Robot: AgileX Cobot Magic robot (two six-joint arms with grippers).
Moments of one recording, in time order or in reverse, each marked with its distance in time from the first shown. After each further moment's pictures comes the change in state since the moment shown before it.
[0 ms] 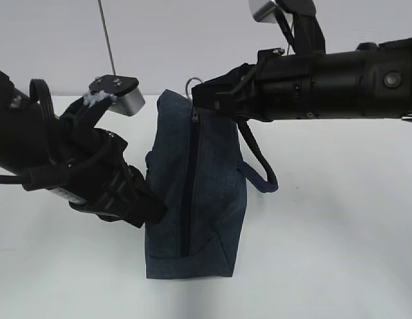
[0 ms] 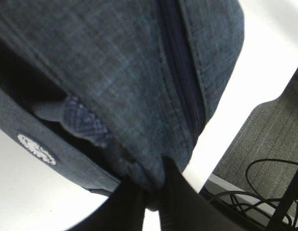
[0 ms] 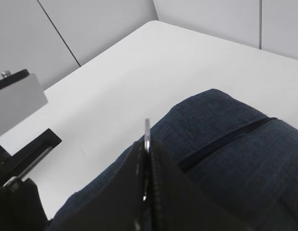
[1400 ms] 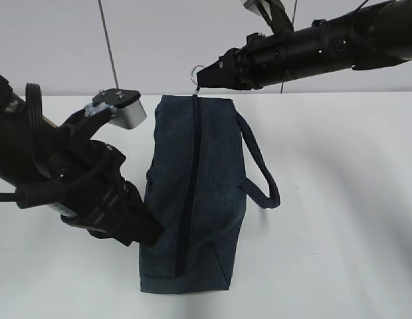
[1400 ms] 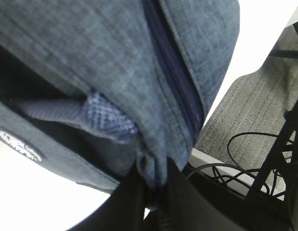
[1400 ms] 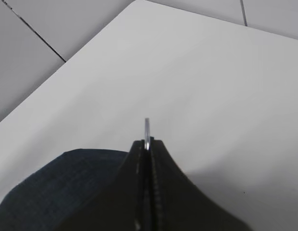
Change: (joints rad) left arm 0.000 0.000 0.000 0.005 0.109 0.000; right arm -0.186 0.425 -0.515 -0.394 -0.226 0.444
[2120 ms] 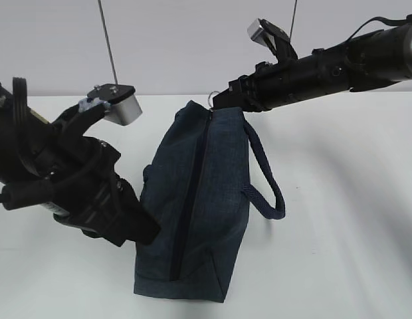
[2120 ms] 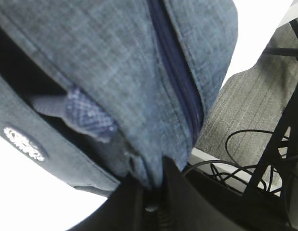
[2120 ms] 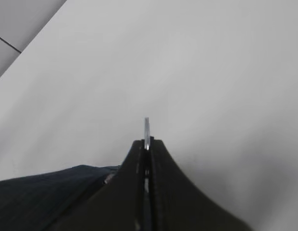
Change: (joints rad) left arm 0.001 -0.034 -0.001 0.006 0.020 0.000; right arm -0.040 0.106 -0.018 -0.033 0.046 0.039
